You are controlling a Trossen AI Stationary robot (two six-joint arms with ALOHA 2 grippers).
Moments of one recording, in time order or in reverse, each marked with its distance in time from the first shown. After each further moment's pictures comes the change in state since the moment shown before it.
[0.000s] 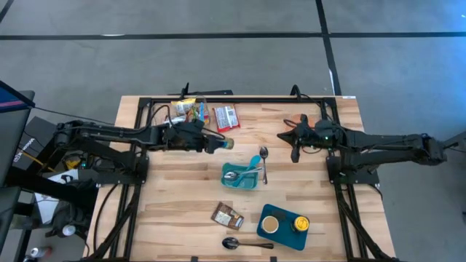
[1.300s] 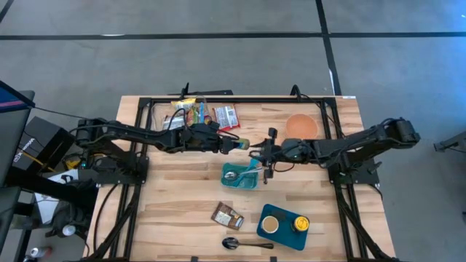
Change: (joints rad) left arm 0.032 0.258 0.001 0.372 0.070 0.025; right arm 0.257 0.552 0.205 0.321 0.172 -0.267
